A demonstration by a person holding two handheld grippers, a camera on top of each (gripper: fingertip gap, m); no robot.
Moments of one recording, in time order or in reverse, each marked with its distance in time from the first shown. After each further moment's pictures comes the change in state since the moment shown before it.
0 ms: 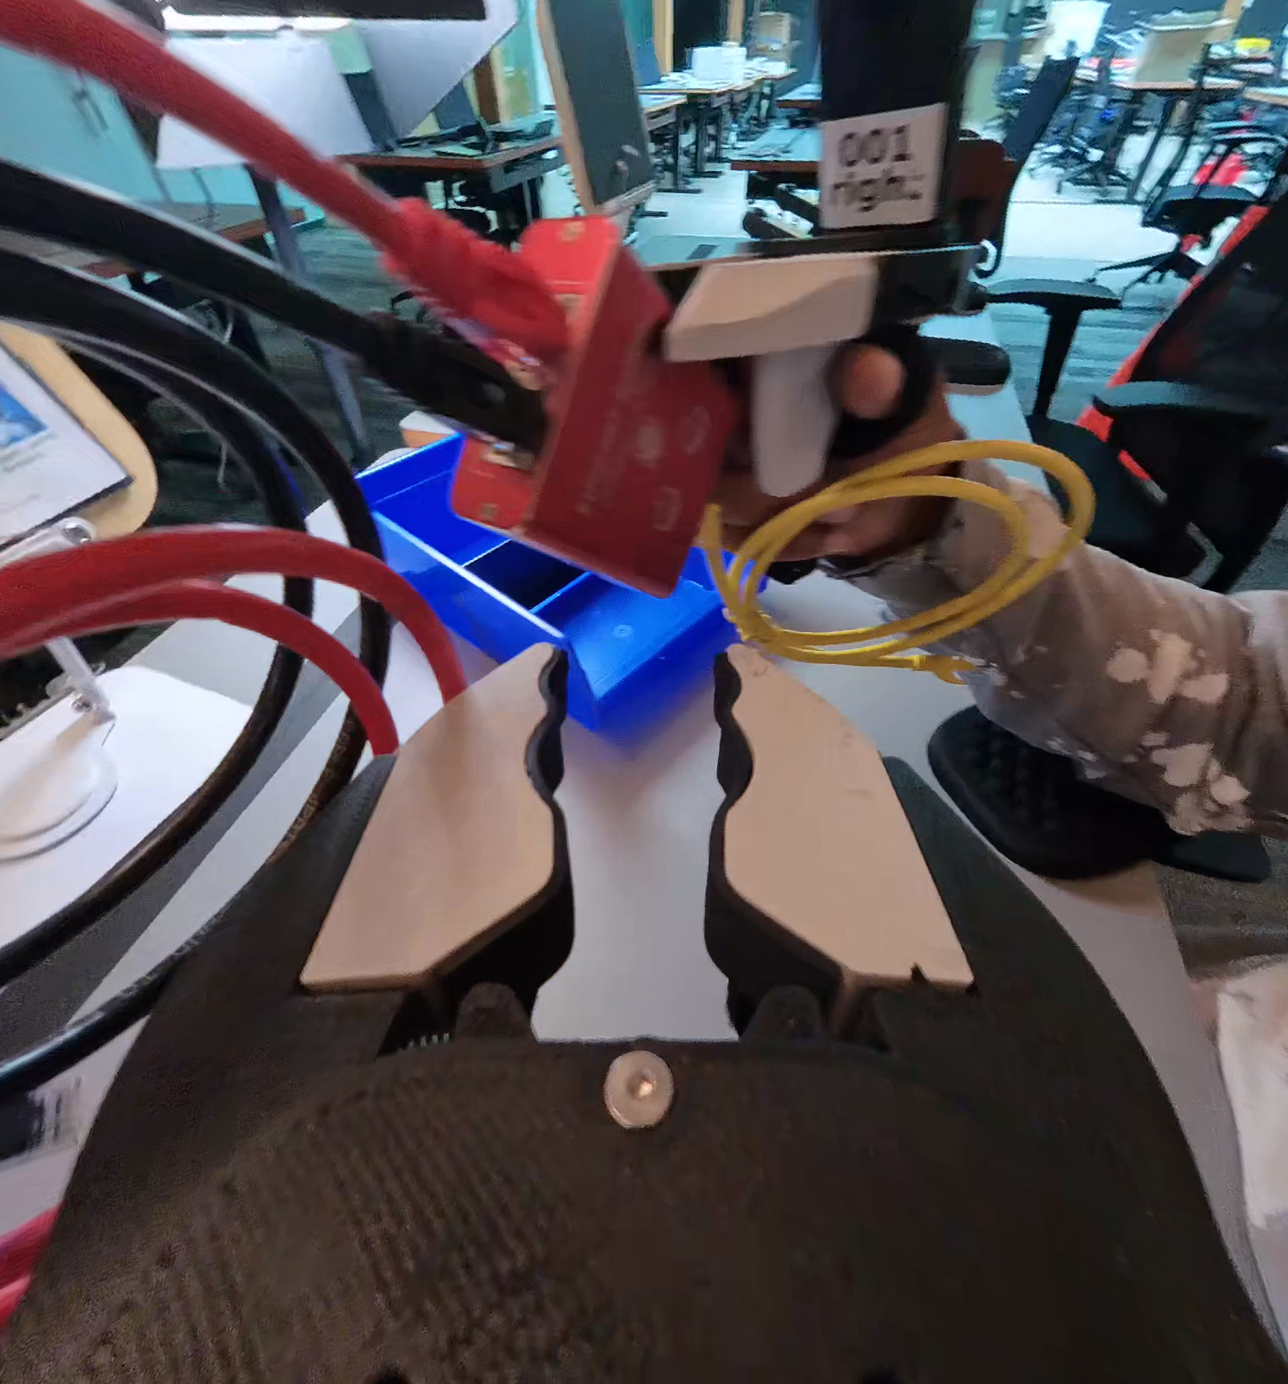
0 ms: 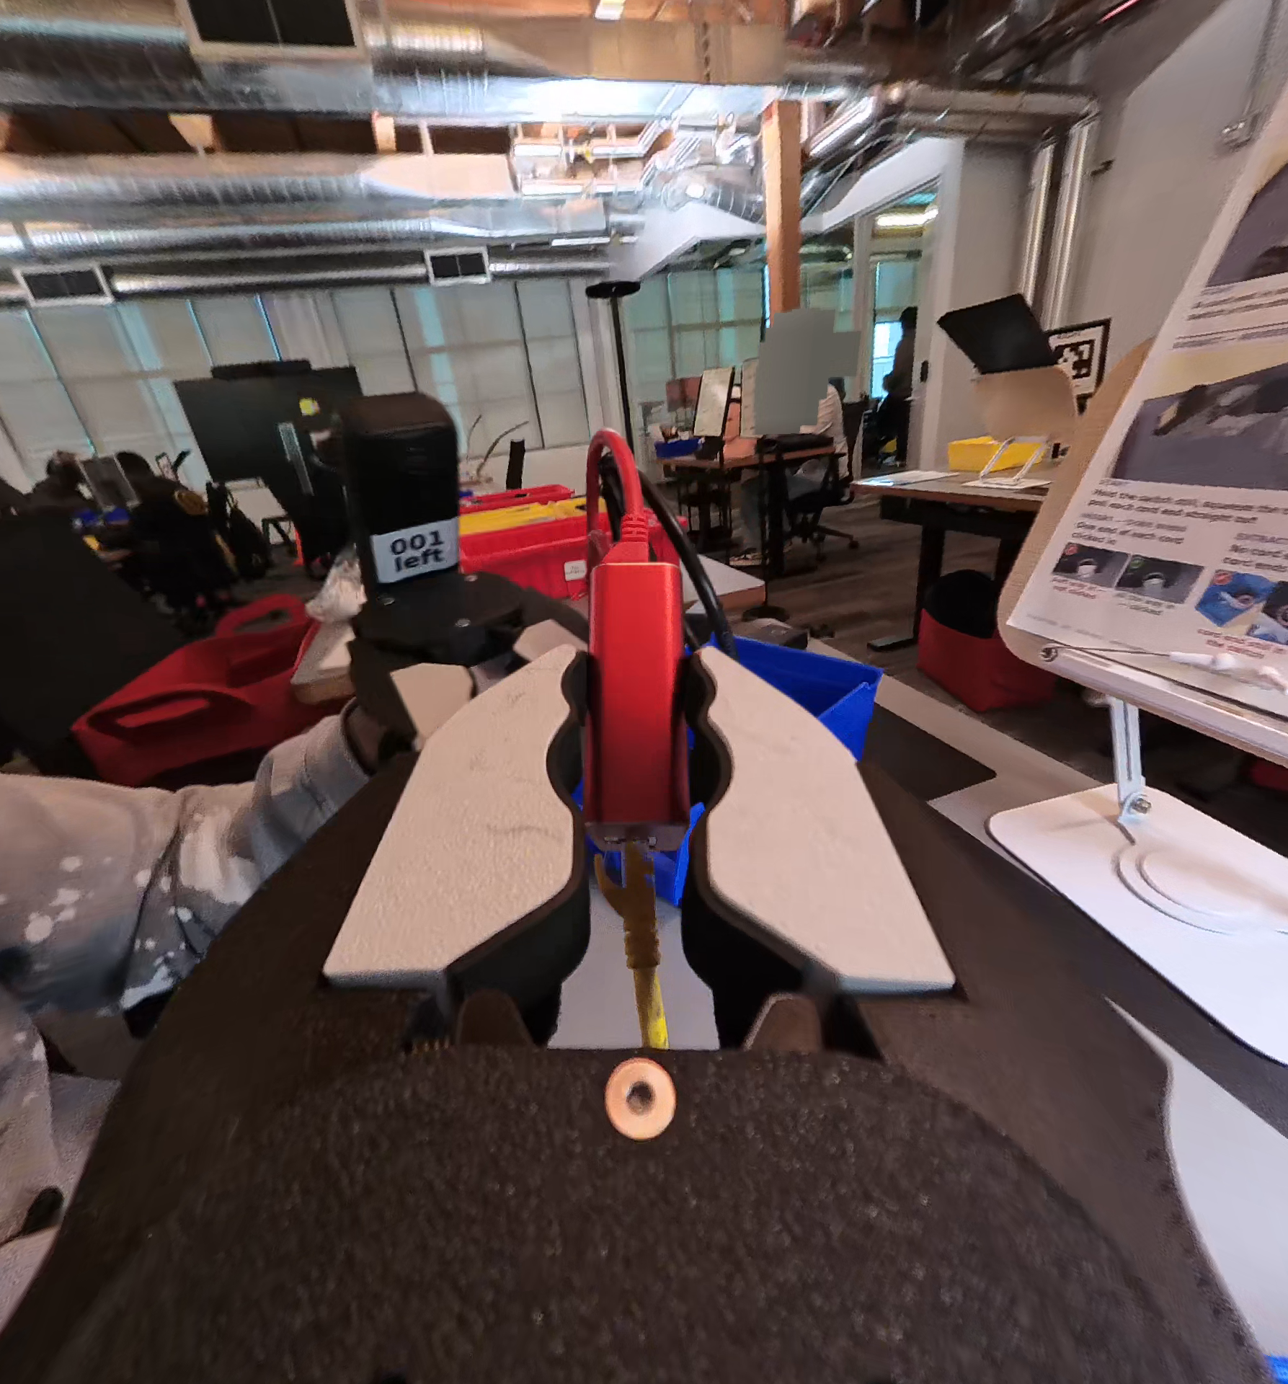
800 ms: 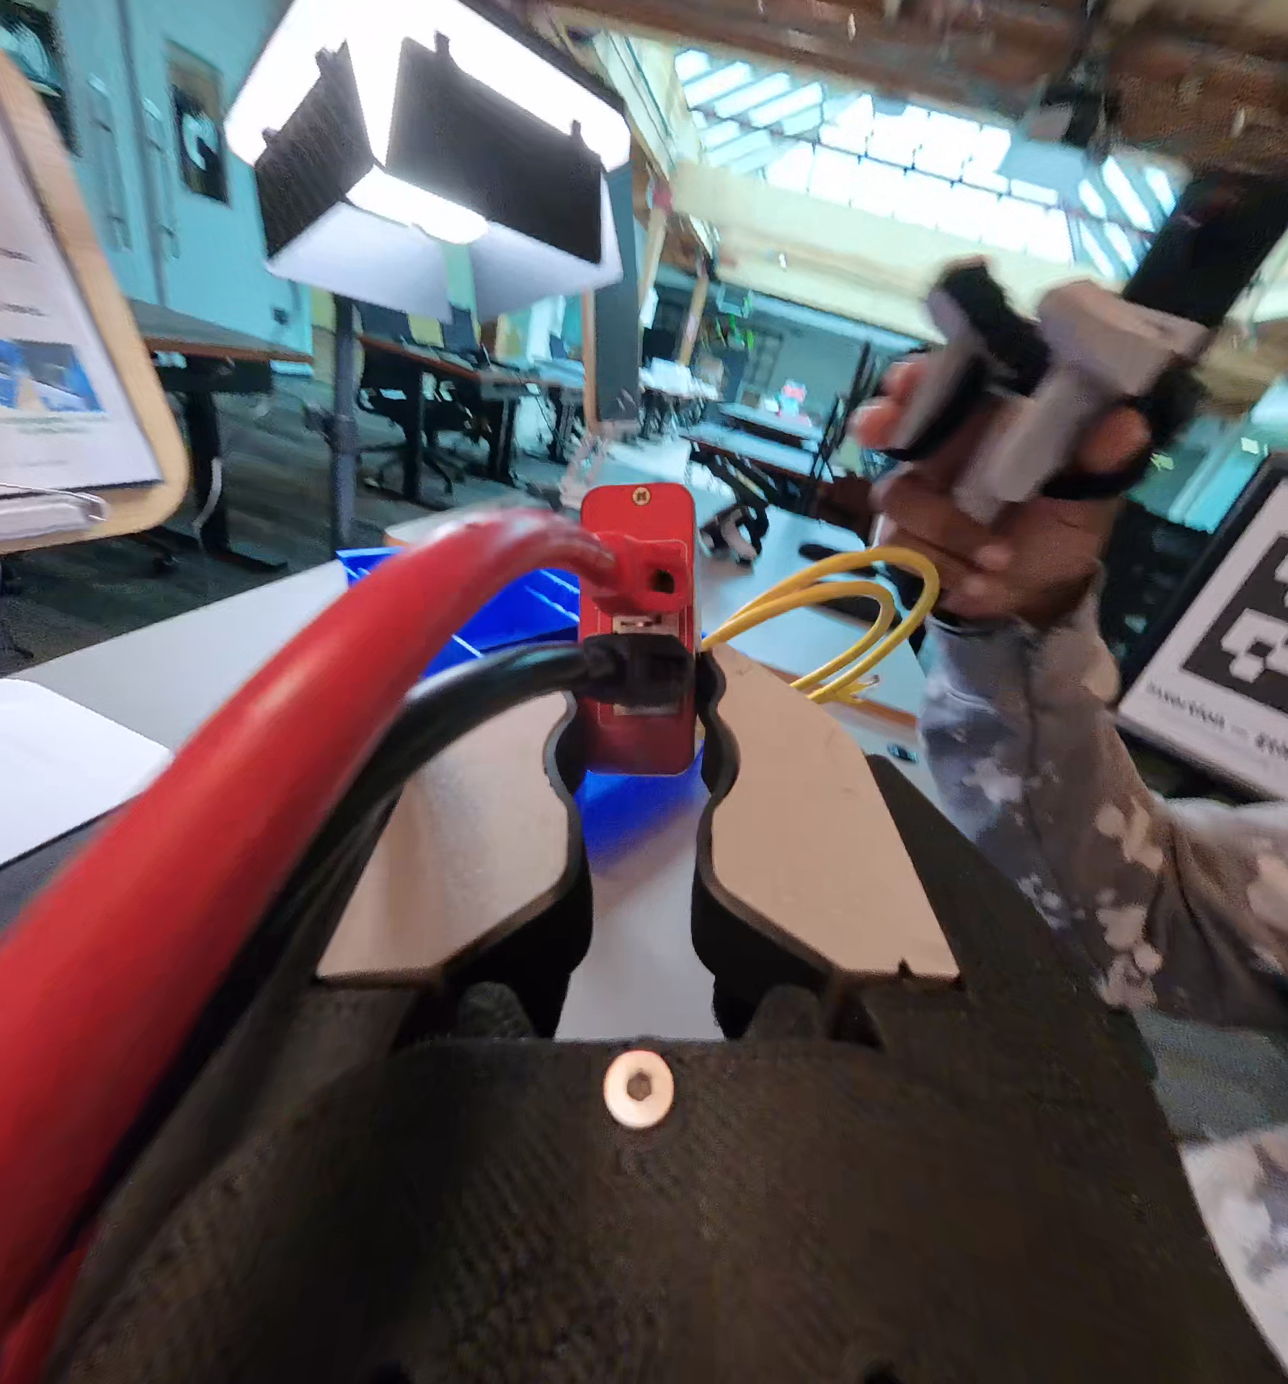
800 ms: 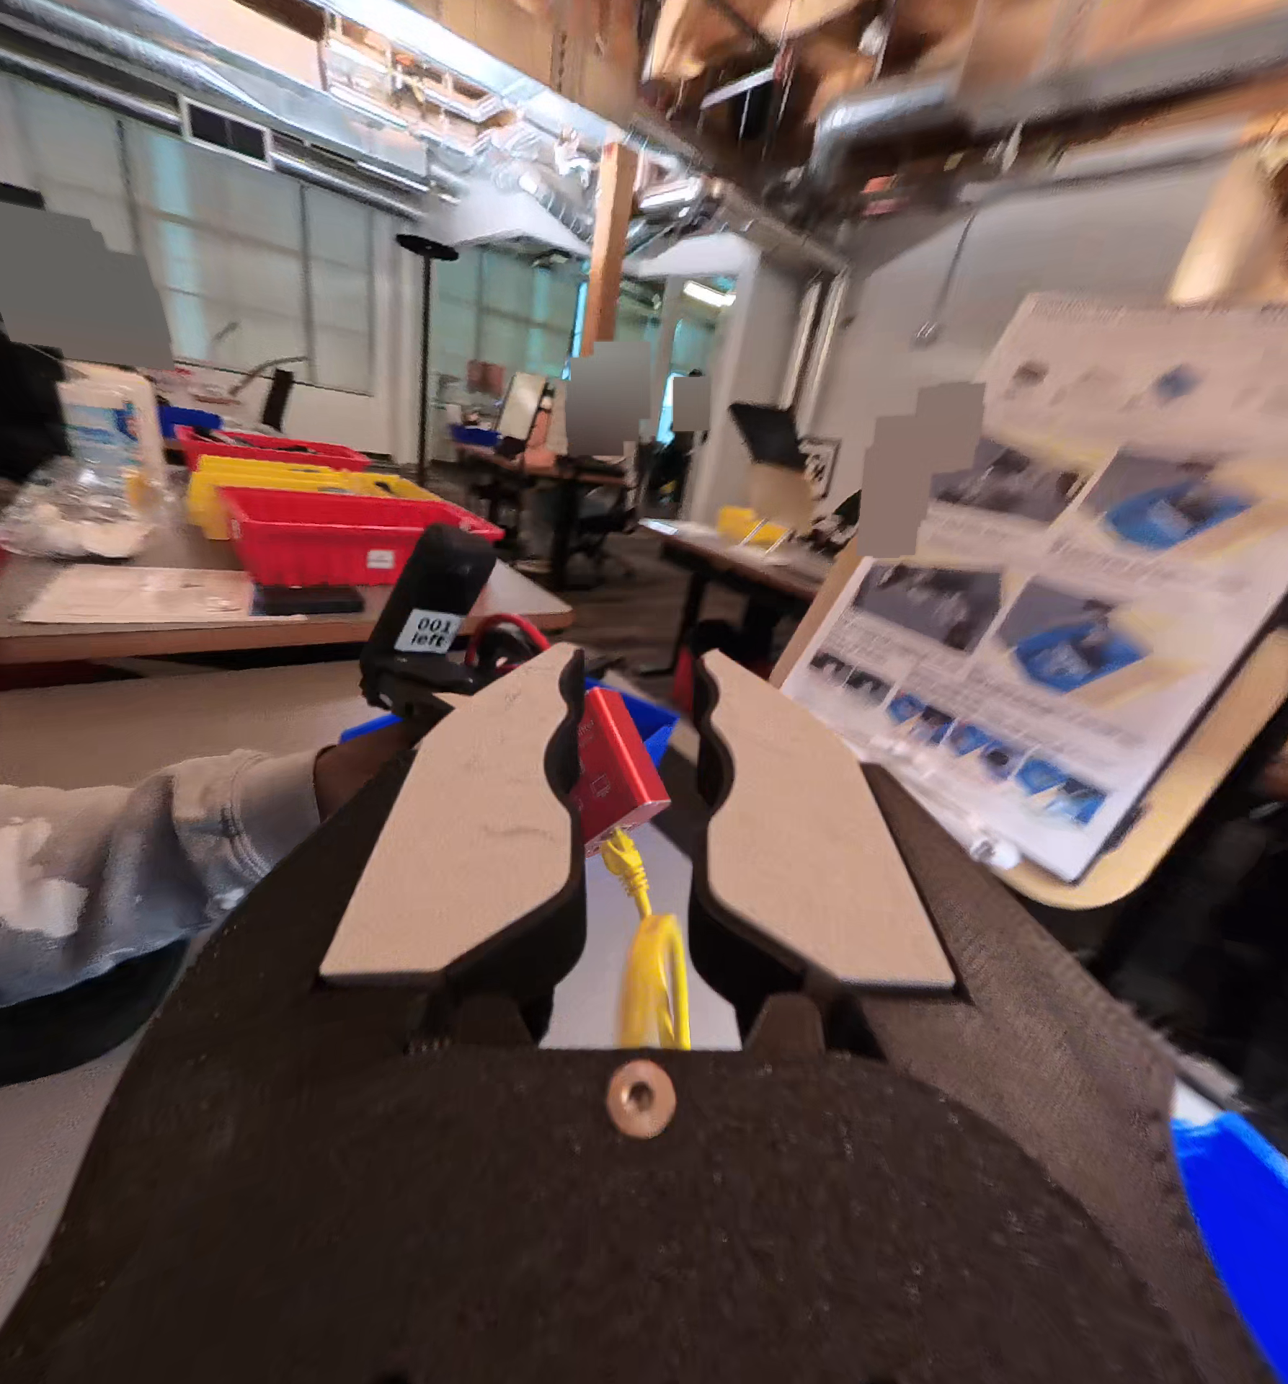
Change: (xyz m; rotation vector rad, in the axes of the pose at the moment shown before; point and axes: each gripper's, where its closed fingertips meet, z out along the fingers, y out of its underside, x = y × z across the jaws) left arm -0.051 -0.001 -0.012 0.323 0.073 -0.268; right arm -0.025 -0.056 -0.035 0.004 0.274 -0.339
